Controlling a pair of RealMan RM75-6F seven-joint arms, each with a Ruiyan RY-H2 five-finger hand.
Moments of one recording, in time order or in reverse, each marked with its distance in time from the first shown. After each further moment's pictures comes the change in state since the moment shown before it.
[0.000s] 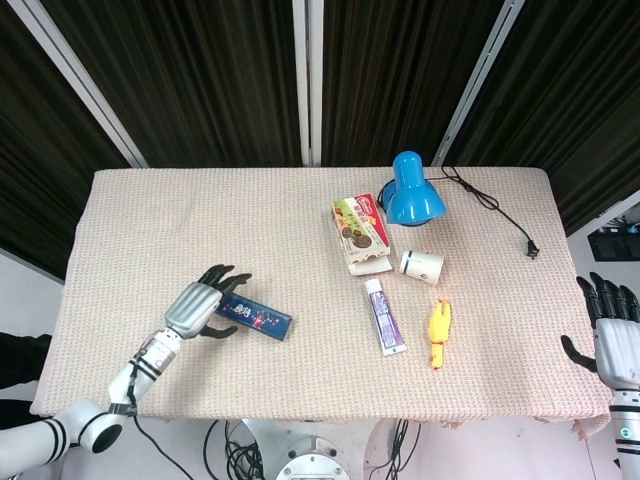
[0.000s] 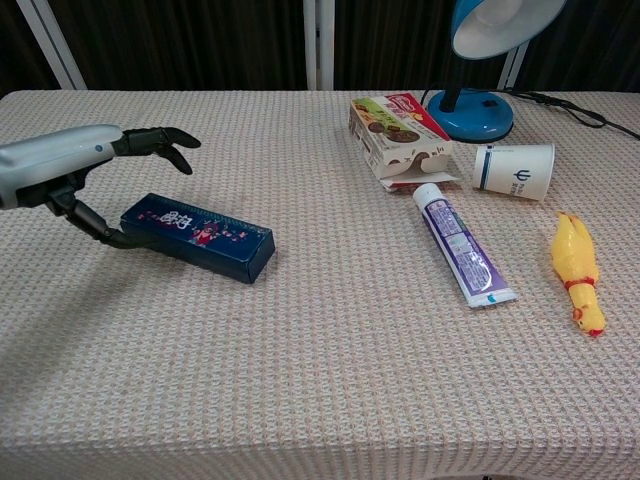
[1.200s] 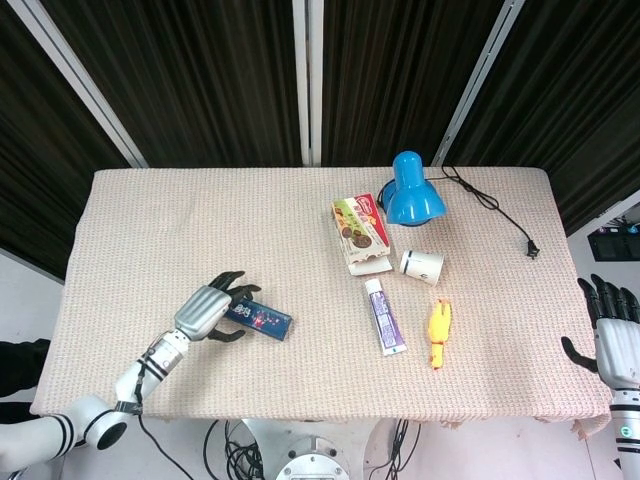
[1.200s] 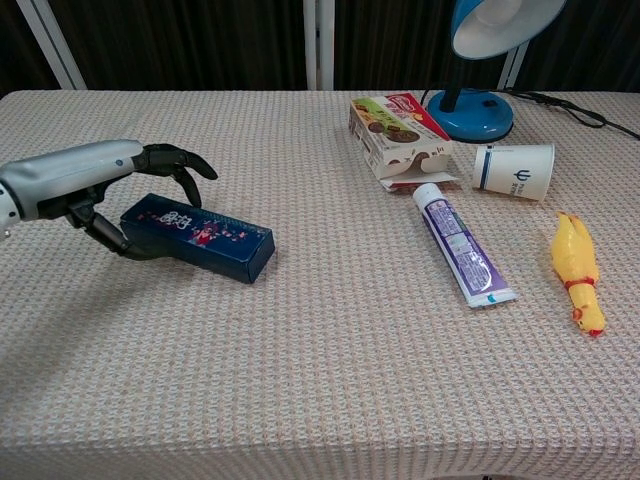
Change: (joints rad) left arm -0.032 -0.029 0.026 0.036 0.014 -0.007 -0.051; right arm 0.004 0.007 0.001 -0.009 0.029 -0.026 -0.005
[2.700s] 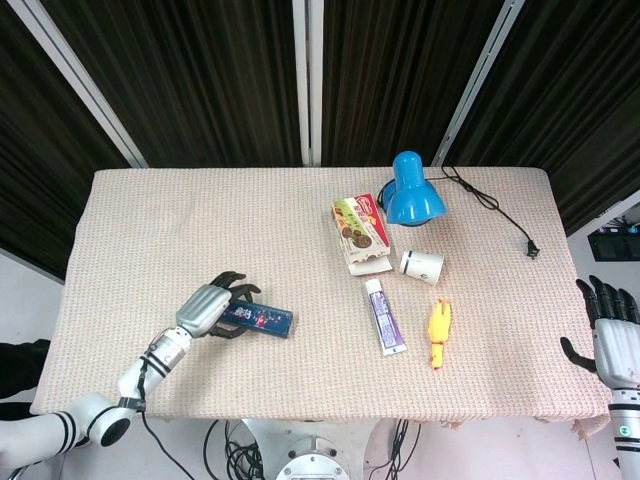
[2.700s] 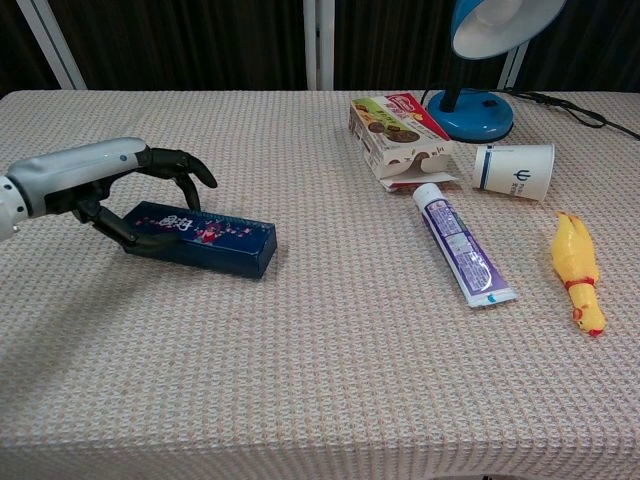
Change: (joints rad) left arm -0.017 0.007 -0.015 -0.026 -0.063 -0.049 -0.061; right arm 0.004 -0.011 -0.001 0.017 0.005 -0.011 0.007
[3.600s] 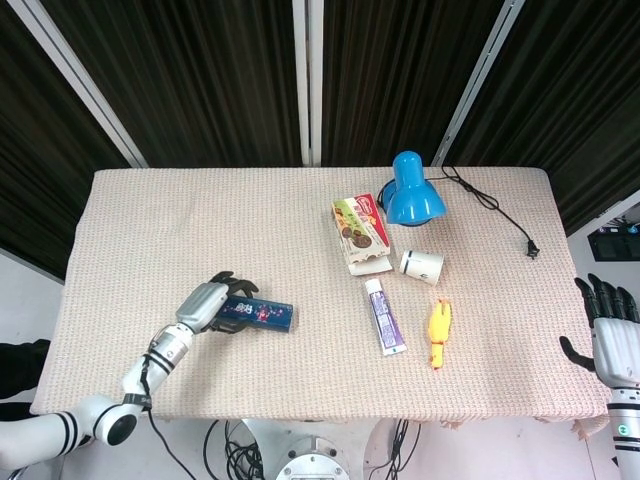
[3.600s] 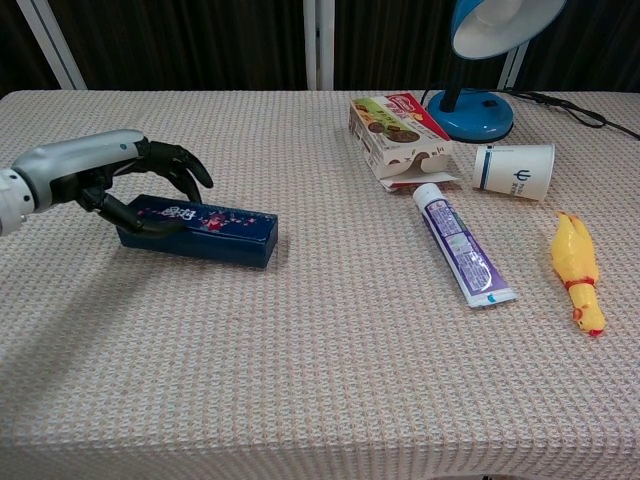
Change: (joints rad) left arm 0.005 0.011 -0.056 -0.078 -0.132 -0.060 -0.004; right arm 0.001 -0.008 0.000 0.009 -0.010 0.008 0.004
